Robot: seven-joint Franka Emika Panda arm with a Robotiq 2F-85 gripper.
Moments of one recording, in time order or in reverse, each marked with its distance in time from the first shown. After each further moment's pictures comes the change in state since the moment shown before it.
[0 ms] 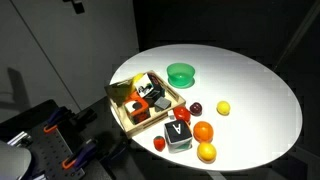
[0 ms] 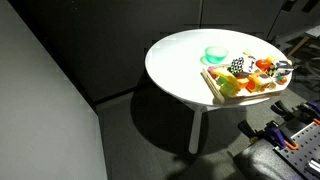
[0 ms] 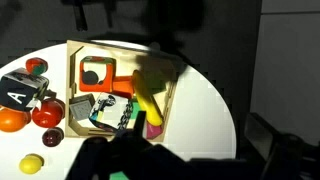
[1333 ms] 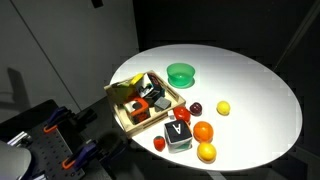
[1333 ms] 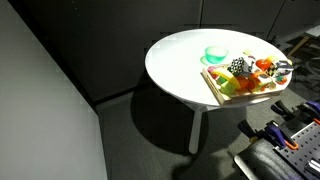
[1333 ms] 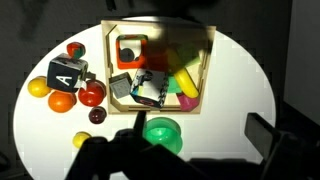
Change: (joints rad) arm -0.122 0.030 0.010 0.036 -0.092 0.076 0.050
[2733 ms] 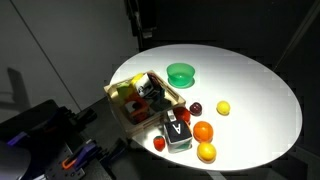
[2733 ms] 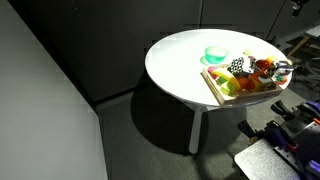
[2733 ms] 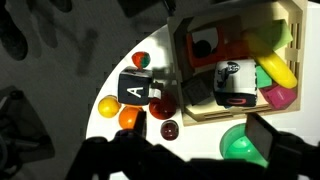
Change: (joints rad) arm -0.129 0.342 -0.120 0.133 -0.161 0.065 0.048
